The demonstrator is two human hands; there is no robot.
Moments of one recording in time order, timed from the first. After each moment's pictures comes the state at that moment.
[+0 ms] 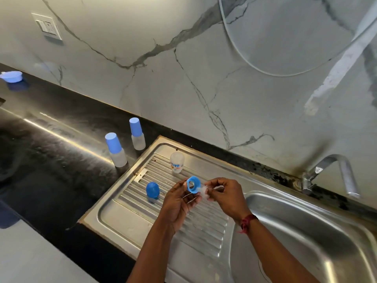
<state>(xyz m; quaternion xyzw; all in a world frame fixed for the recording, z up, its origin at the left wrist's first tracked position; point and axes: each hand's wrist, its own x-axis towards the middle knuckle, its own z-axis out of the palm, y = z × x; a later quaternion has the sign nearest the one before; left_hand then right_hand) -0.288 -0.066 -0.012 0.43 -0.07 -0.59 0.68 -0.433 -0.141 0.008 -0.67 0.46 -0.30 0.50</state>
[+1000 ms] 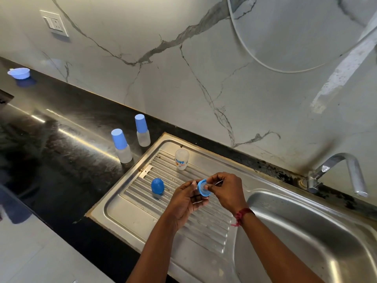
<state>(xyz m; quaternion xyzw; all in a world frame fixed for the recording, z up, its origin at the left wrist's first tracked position) -0.288 -0.067 -0.019 0.49 -0.14 -0.62 0.60 -0.415 -0.144 0.006 -0.73 0.49 -0.29 0.37</state>
